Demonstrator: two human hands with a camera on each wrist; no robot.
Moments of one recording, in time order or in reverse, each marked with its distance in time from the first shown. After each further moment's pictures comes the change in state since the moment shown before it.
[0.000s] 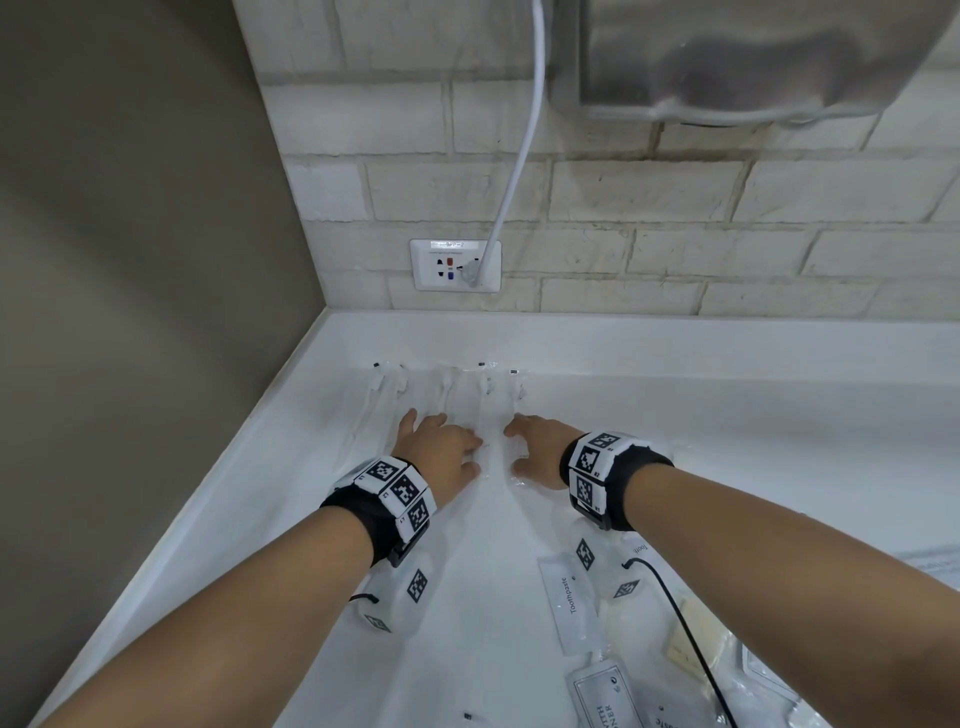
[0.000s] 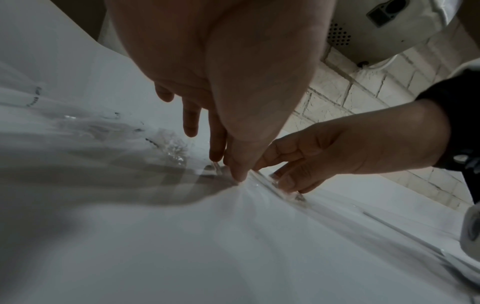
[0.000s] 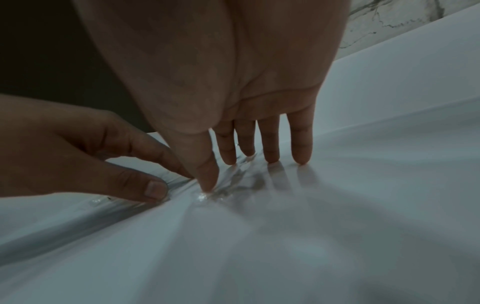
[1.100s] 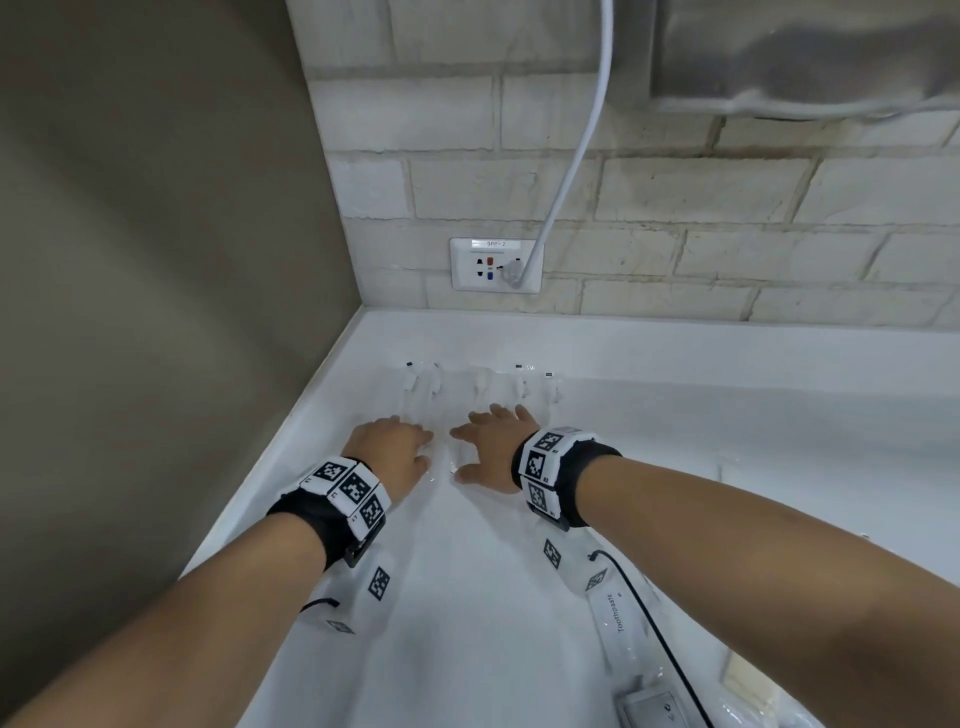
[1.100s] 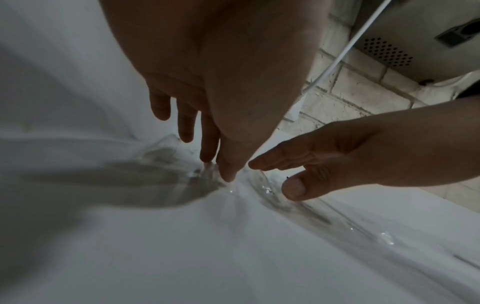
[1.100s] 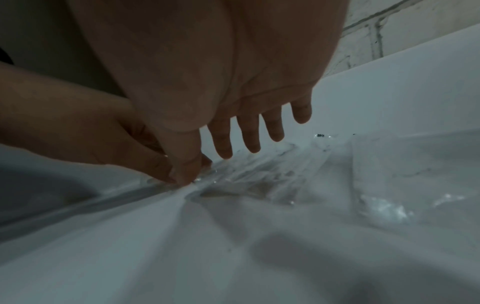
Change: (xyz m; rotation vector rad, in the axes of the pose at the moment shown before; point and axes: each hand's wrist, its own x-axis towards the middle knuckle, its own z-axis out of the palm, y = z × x) left_hand -0.019 -0.083 -0.012 0.106 0.039 -0.130; right_hand 0.029 -0.083 0.013 -0.325 -0.052 -0.207
